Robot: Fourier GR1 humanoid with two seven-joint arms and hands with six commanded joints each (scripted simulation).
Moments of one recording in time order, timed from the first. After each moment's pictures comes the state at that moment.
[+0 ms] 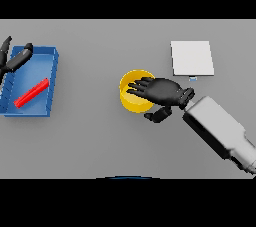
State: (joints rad) left arm -0.58 0.89 -0.64 -1.15 0.46 0.32 0.36; right arm -0.59 -0.42 0.66 -1.31 0.90 0.41 -0.22
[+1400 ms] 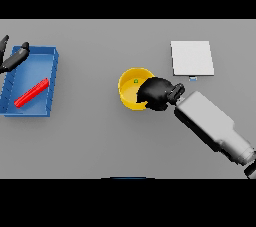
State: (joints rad) left arm -0.57 0.92 -0.63 -1.16 0.47 0.30 0.35; right arm -0.68 -0.36 0.71 -1.18 0.92 0.48 -0.21
